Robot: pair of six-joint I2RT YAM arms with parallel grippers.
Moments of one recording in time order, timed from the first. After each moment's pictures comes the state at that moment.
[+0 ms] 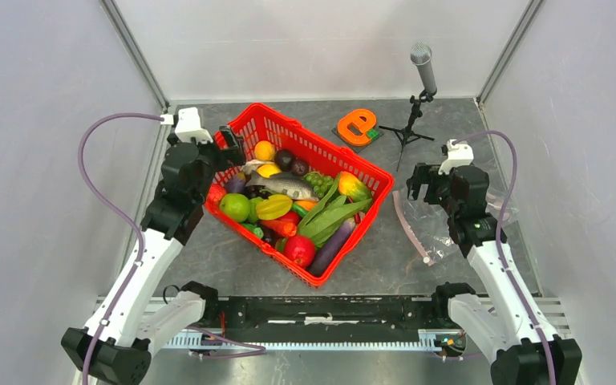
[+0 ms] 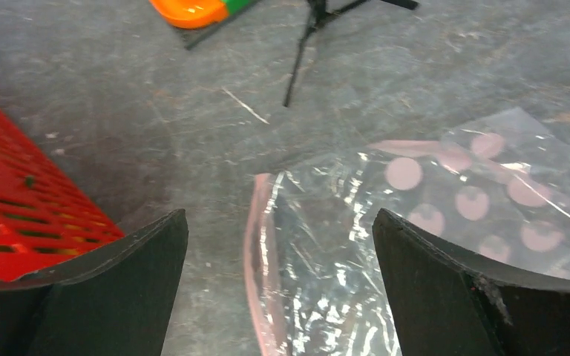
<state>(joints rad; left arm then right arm) -0.33 0.91 0.97 -0.21 -0.27 -0.24 0.11 0.84 0.64 -0.23 0.01 0.10</state>
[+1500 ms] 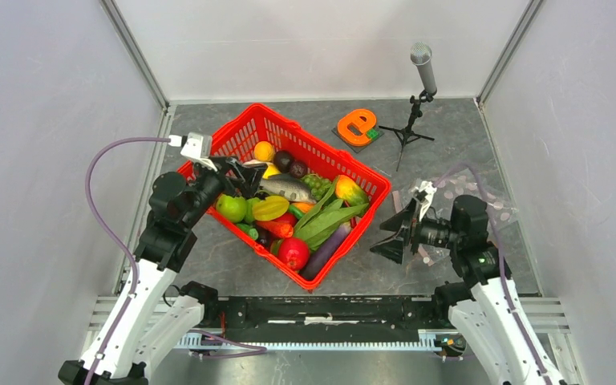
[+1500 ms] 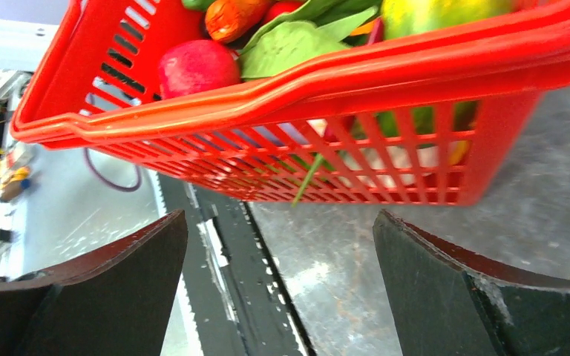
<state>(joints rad) -0.33 0.70 0.81 -0.13 0.19 -0.31 0.16 0.55 0.53 -0.40 -1.00 0.10</state>
